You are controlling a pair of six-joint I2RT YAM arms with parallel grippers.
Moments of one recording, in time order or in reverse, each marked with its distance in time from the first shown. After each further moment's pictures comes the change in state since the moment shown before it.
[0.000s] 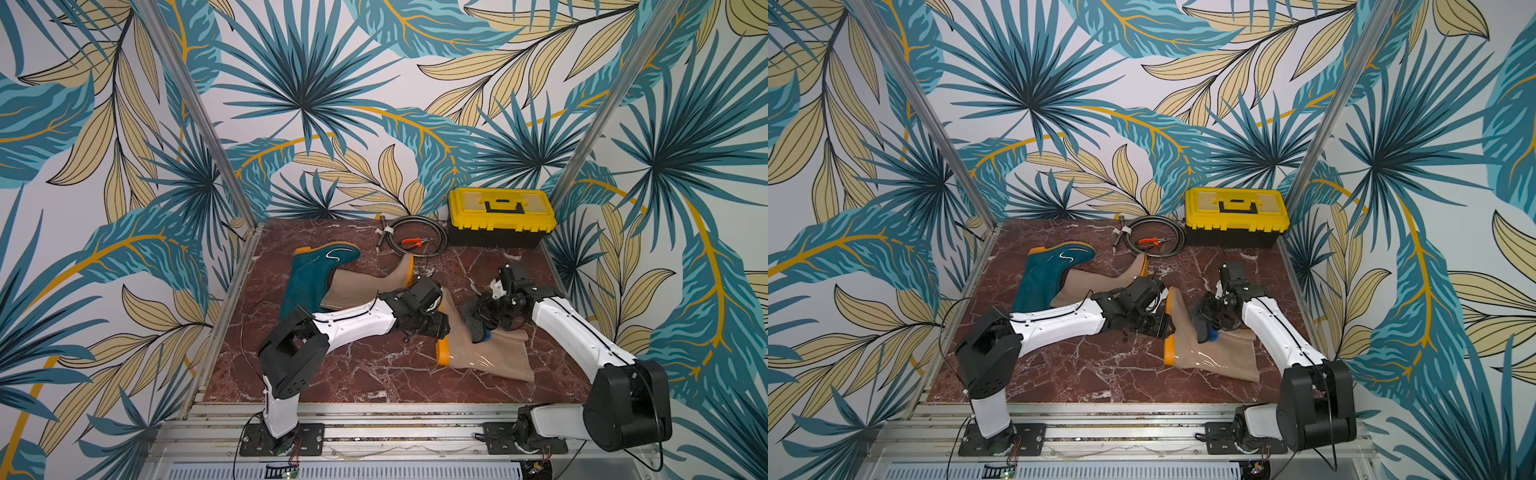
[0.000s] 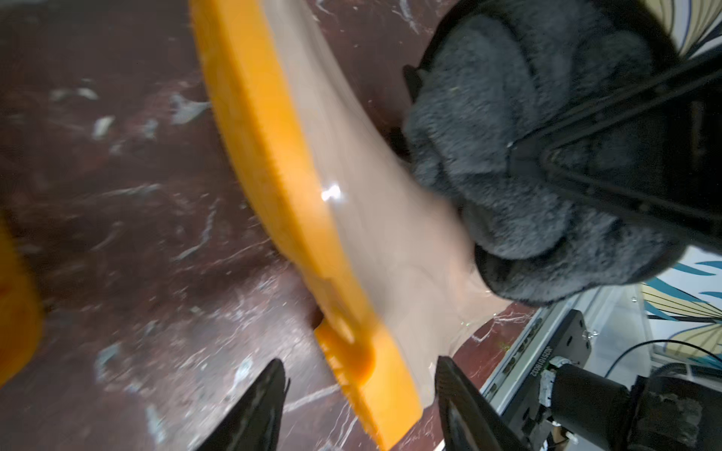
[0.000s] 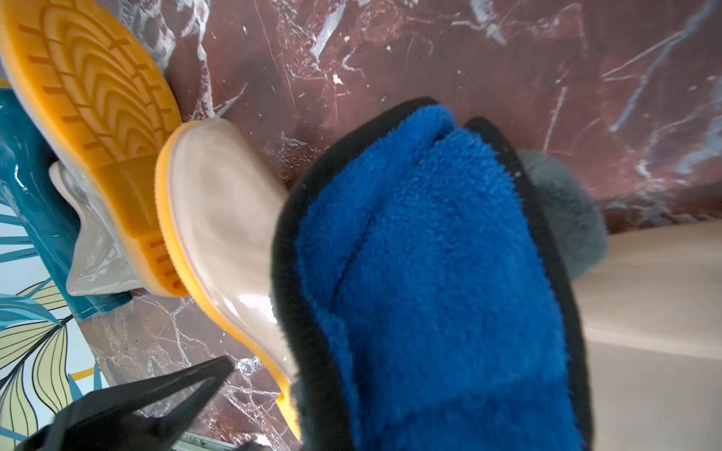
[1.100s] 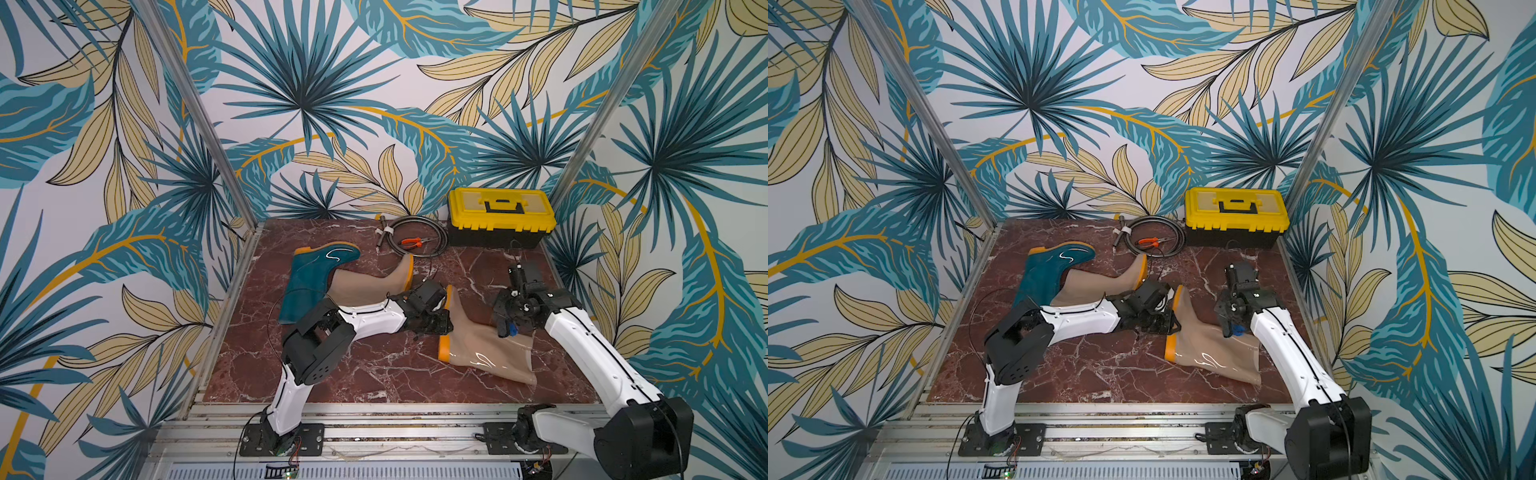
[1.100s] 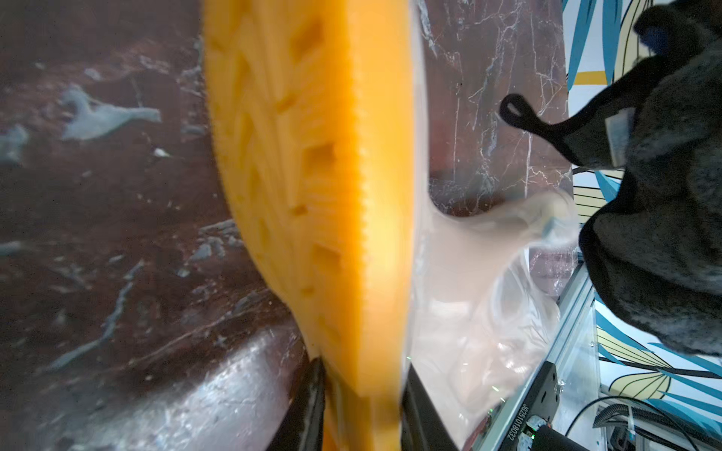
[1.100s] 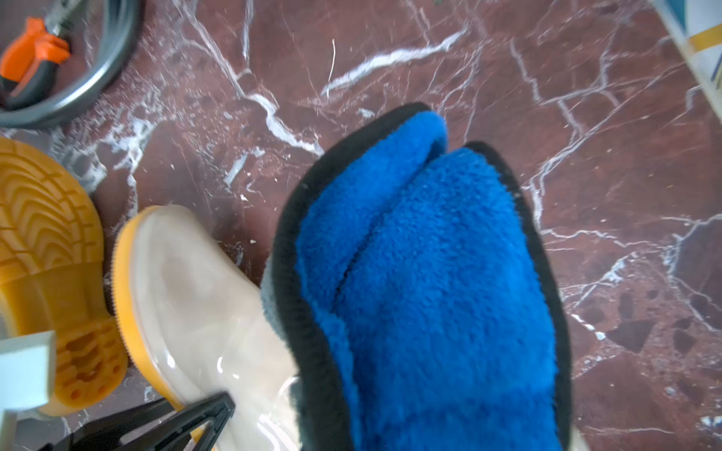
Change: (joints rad) left arm 0.026 0.104 -0.008 0.142 0.019 -0.128; right arm 0.006 -0.179 0.035 -0.103 0.431 0.014
